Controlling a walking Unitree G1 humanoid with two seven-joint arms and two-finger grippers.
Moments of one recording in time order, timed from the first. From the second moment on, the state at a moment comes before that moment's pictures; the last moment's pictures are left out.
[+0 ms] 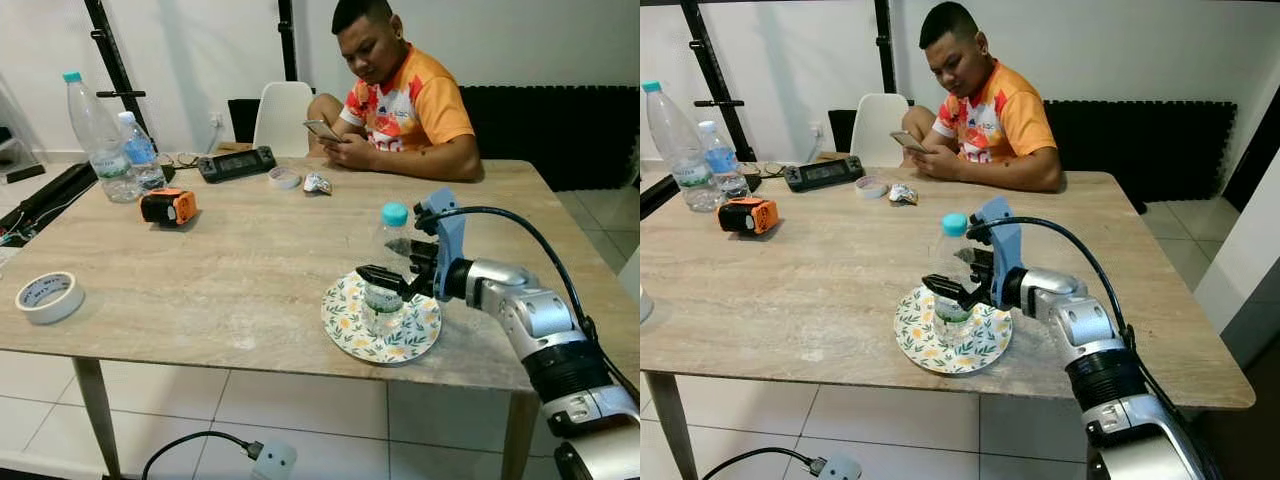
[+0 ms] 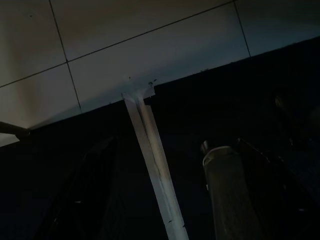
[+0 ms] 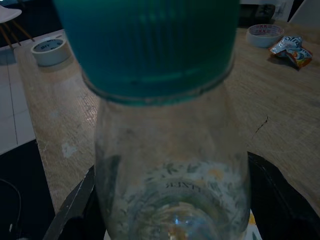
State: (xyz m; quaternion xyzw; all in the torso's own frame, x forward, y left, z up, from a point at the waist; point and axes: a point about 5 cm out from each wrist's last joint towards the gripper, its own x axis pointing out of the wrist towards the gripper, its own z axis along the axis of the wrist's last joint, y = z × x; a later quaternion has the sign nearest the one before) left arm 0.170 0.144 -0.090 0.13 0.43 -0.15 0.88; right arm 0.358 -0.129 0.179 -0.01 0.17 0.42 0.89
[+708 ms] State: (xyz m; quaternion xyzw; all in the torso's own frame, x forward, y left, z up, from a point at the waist) left arm 0.170 0.144 -0.090 0.13 0.43 -0.15 0.88; right arm 0.363 -0.128 0.205 0.00 0.15 0.42 0.90
